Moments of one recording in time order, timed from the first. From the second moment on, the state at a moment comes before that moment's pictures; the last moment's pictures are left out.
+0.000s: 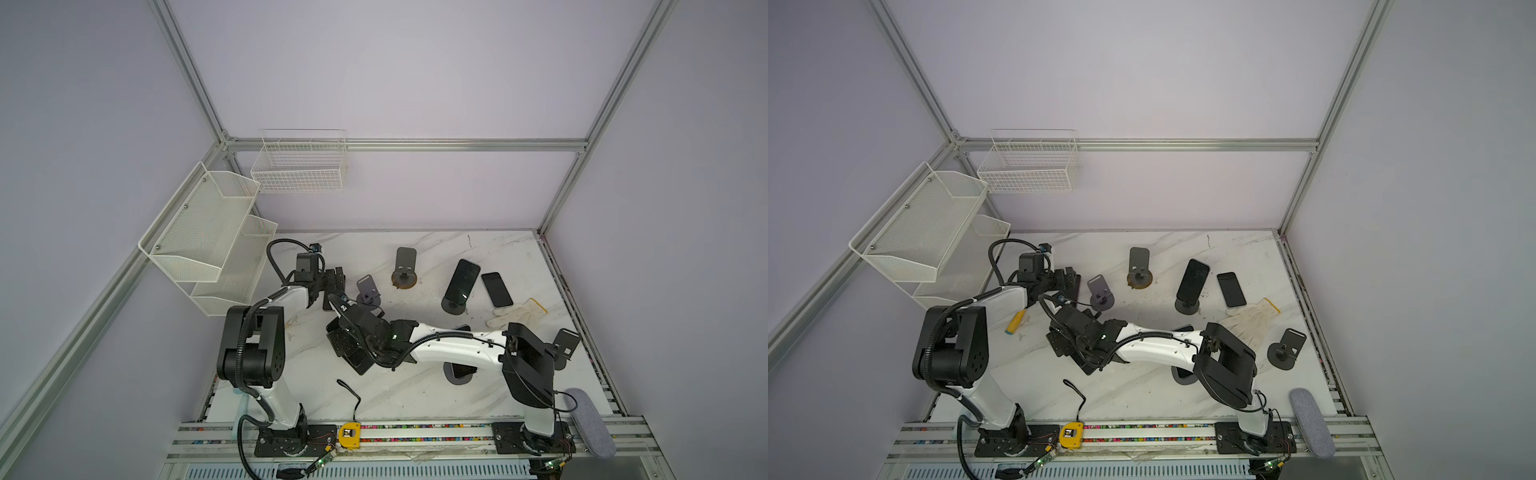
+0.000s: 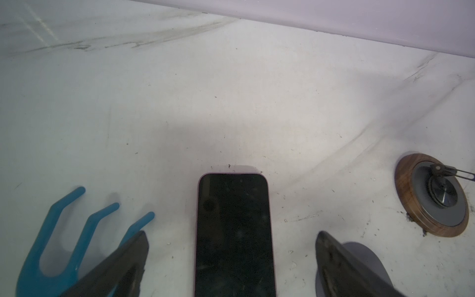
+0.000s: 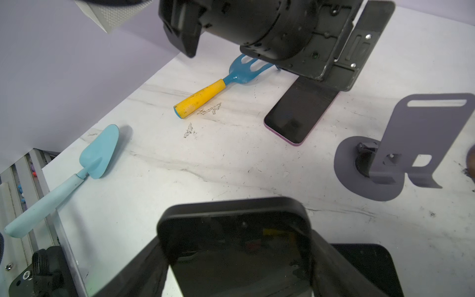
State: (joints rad) left arm -0.03 1.74 1.02 0.01 0.05 -0.14; right arm 1.23 1.95 1.51 -0.21 0.24 0.39
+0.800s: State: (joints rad) left arm -0.03 1.74 1.02 0.00 0.09 -0.16; right arm 1.24 2.00 1.53 -0.25 0.33 0.38
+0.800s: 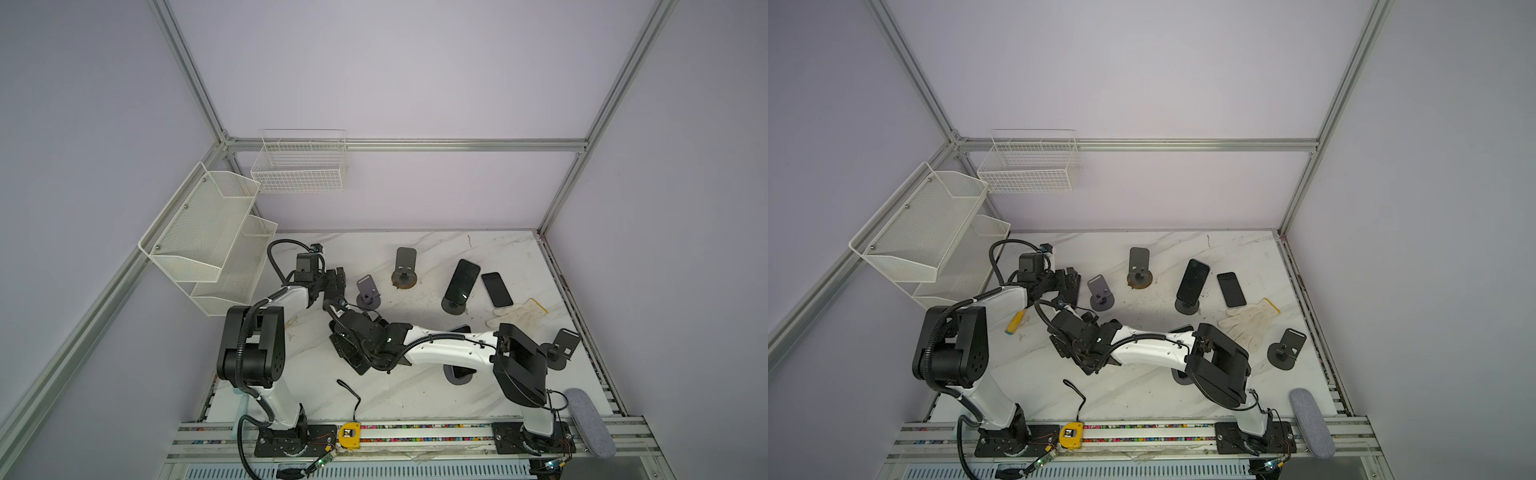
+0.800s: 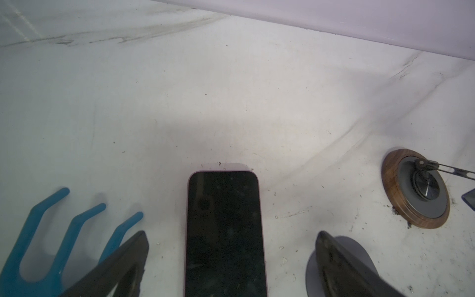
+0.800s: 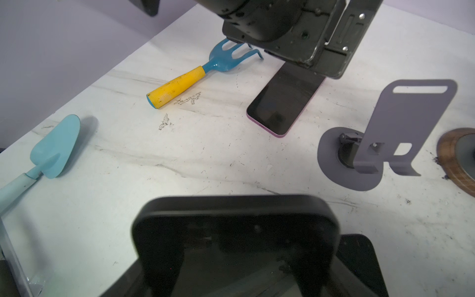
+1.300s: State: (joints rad) left arm -0.03 1.74 1.02 0.00 0.10 -0.16; right arm 1.24 1.93 1.56 -0.29 0.30 0.33
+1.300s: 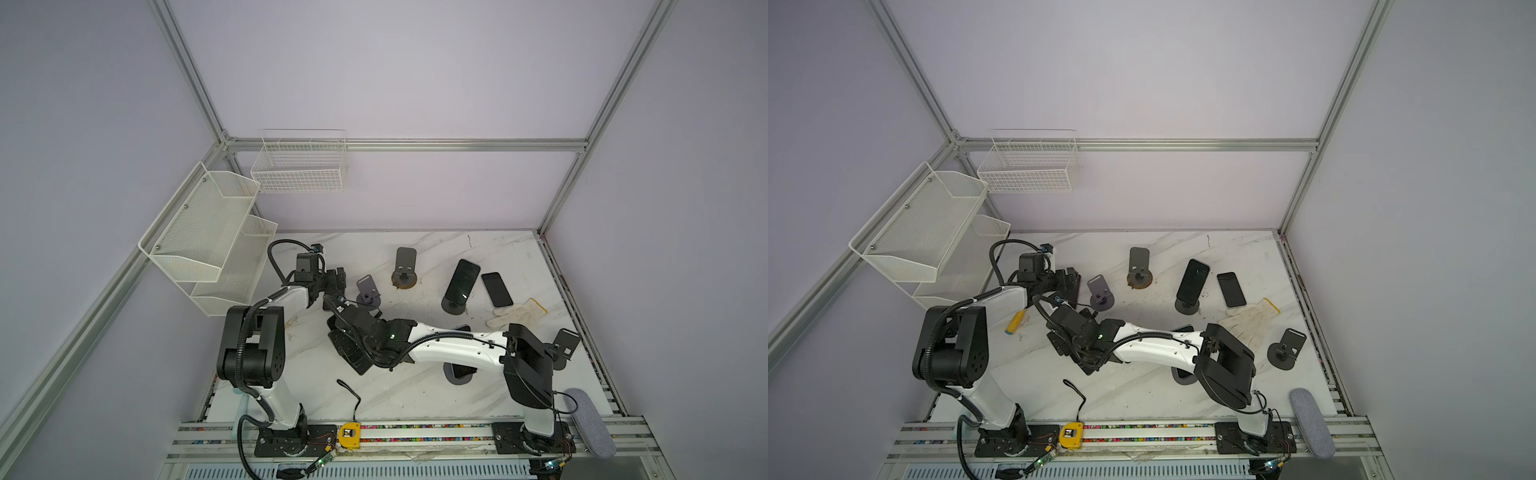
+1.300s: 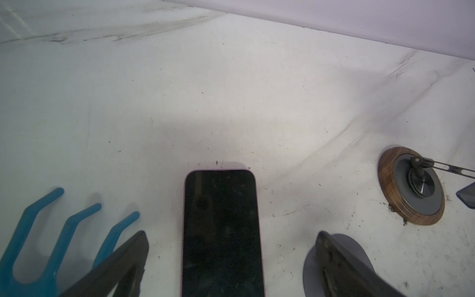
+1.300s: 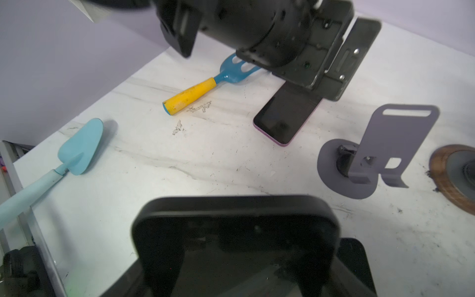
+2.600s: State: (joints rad) left arm -0.01 1.74 1.02 -0.02 0.06 -0.20; right arm 0.80 1.88 1.51 -0.37 0.17 0.07
